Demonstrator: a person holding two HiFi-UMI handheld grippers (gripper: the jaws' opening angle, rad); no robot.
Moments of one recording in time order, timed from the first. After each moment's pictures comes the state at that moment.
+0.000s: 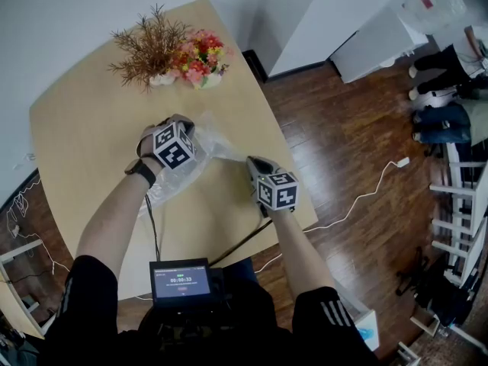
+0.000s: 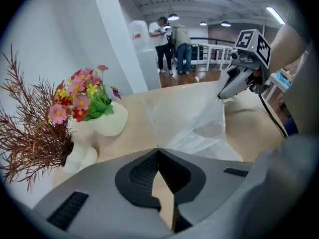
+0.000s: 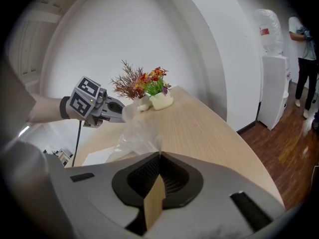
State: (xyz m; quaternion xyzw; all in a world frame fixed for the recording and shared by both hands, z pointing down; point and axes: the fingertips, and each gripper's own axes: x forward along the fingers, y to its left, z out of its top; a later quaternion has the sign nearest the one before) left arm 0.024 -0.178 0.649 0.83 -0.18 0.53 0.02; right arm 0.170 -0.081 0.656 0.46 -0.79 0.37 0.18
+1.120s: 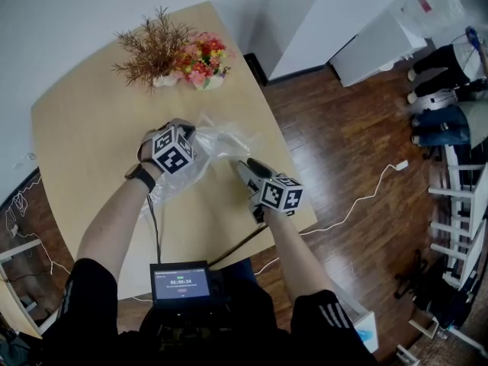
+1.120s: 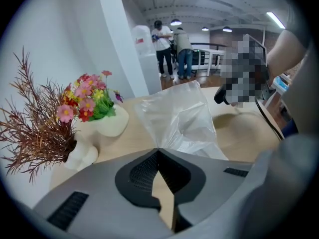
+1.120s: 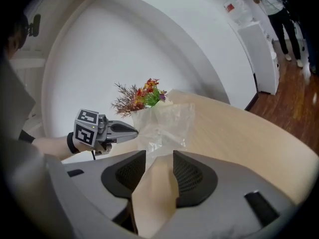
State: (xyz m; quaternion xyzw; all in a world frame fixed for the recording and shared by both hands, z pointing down) left arm 0.022 -0.166 0.636 0.84 -0.19 0.51 0.03; right arm 0.150 -0.075 0.630 0.44 -0.76 0.47 0.04
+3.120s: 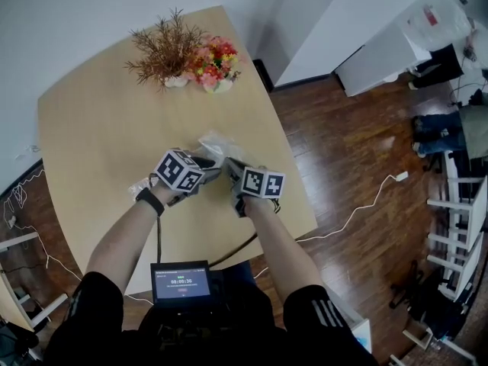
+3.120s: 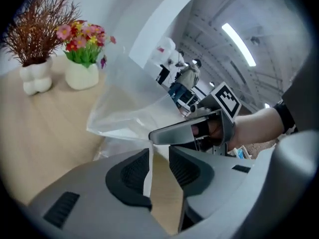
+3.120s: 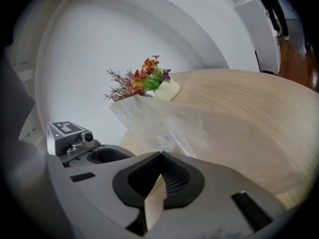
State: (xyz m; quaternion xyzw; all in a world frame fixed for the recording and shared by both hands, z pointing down) left arm 0.057 -0.064 0.628 0.86 -0.11 0.35 0.35; right arm 0.075 -0.095 0.646 0.39 -0.74 0.54 0.05
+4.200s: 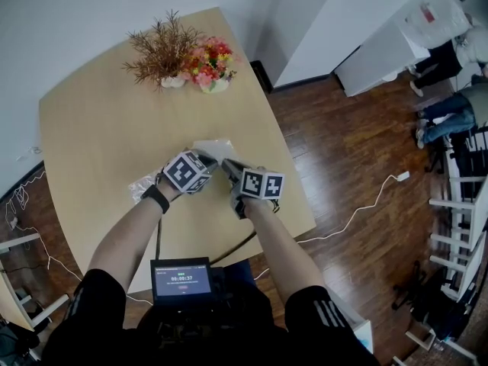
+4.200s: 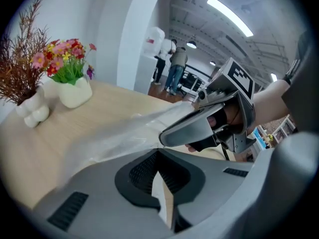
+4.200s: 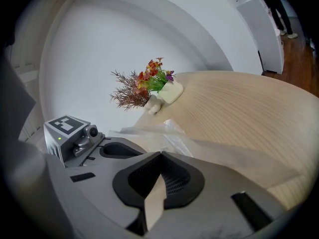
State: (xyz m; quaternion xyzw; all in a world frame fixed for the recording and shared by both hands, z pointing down) left arm 0.069 -0.071 0.645 0.86 -0.12 0.43 0.24; right arm 0.080 -0.087 0.638 0.38 -0.76 0.53 0.05
